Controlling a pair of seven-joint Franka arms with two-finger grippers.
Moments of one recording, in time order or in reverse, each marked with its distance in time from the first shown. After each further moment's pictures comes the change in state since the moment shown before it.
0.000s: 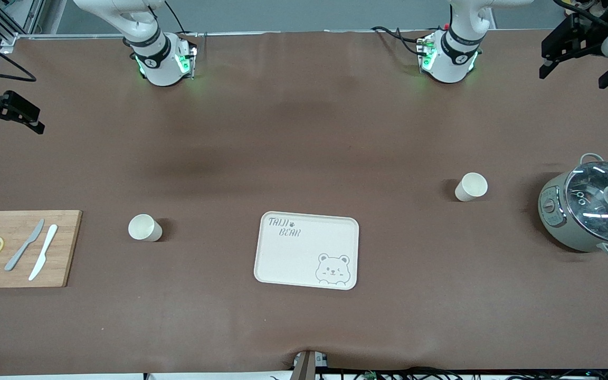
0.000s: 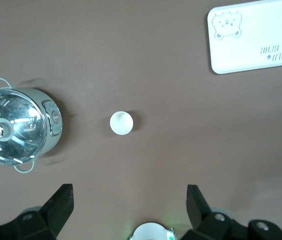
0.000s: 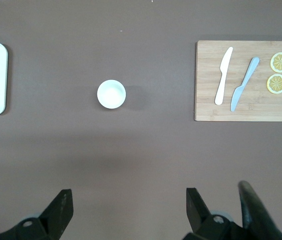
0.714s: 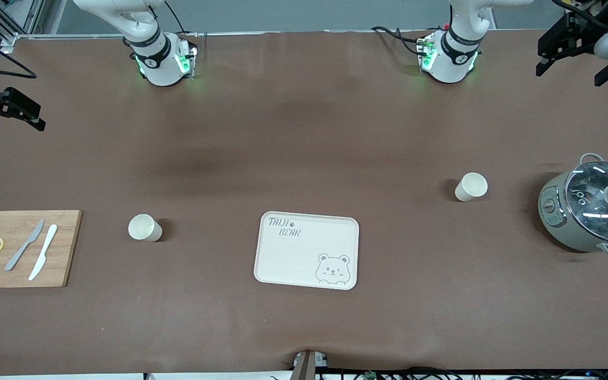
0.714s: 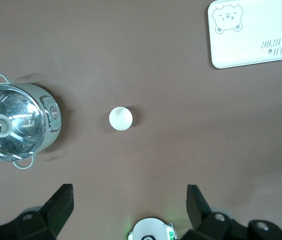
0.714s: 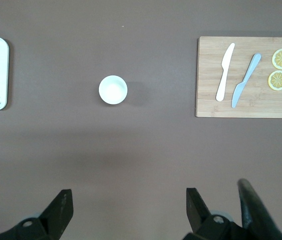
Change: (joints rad) left arm 0.000 0.006 0.001 -0.001 0.000 -0.011 0.001; right arm 0.008 0.010 -0.004 0.022 -0.001 -0.037 0.004
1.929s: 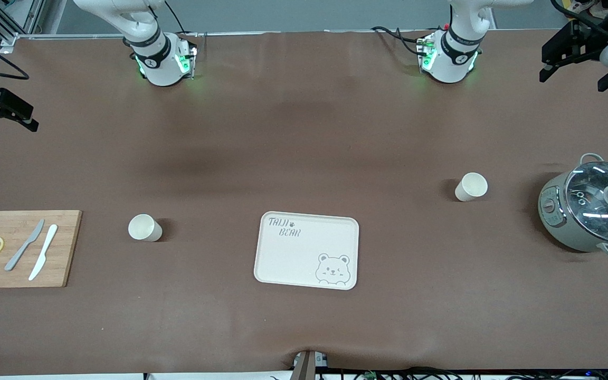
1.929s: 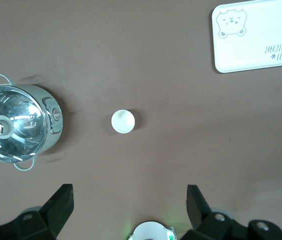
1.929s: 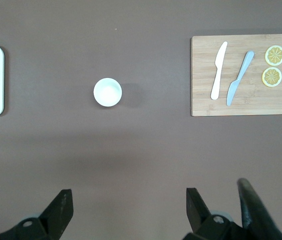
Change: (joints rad) left arm 0.008 0.009 0.006 0.000 0.000 0.022 -0.001; right arm -0.013 0.001 -0.010 0.009 0.000 0.000 0.011
